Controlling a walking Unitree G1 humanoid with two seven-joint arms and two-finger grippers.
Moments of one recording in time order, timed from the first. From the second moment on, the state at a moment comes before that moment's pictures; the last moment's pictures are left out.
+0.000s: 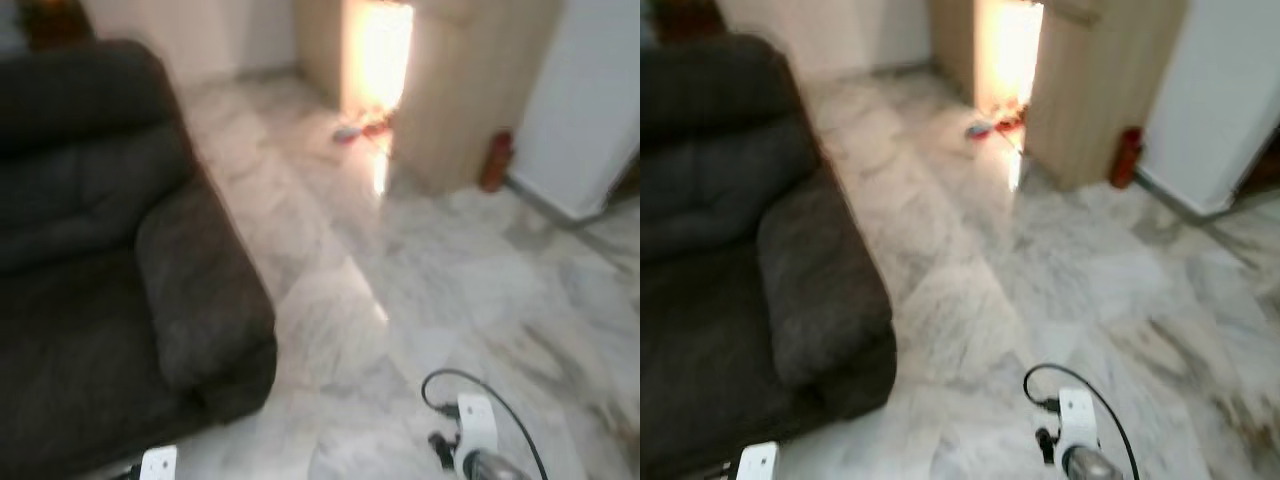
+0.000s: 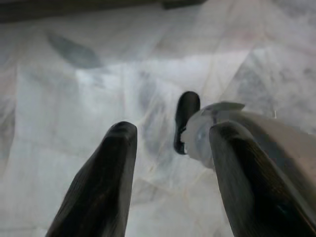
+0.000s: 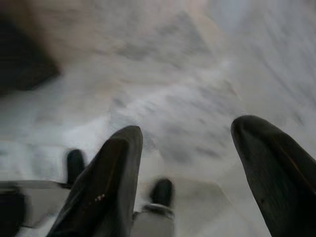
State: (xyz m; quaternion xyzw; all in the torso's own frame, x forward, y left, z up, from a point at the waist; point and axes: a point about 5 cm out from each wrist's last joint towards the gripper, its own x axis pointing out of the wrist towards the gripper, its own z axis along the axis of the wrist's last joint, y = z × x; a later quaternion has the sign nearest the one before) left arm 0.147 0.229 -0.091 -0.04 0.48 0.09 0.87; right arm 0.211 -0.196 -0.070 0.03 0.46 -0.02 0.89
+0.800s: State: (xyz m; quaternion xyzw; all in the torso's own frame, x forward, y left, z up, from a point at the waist) left arm 0.153 0.225 -0.090 -0.05 0.47 0.09 0.88; right arm 0.207 -0.204 -0.070 0.02 0.47 -0.02 0.88
